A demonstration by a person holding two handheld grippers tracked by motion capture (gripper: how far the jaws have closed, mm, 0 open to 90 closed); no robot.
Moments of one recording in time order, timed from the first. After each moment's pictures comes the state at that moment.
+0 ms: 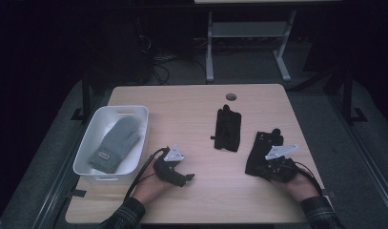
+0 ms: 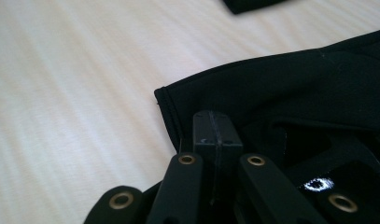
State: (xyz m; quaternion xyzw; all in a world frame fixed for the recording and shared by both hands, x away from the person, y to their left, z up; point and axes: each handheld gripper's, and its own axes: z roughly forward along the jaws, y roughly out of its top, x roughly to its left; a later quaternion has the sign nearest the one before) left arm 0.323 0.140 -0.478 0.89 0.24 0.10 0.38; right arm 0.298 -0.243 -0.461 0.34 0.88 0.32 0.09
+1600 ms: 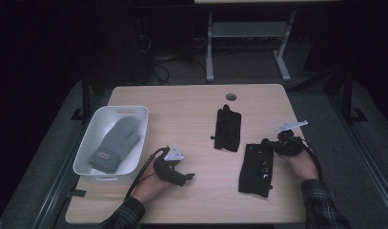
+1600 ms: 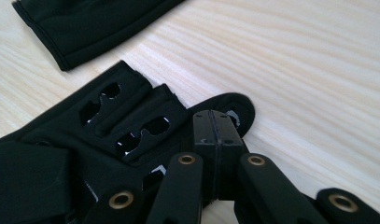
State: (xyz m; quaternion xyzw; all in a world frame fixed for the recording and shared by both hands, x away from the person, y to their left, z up) left arm 0.325 0.140 -0.478 0.89 0.24 0.10 0.38; right arm 0.376 -0.283 -0.461 0.45 0.82 0.32 0.13
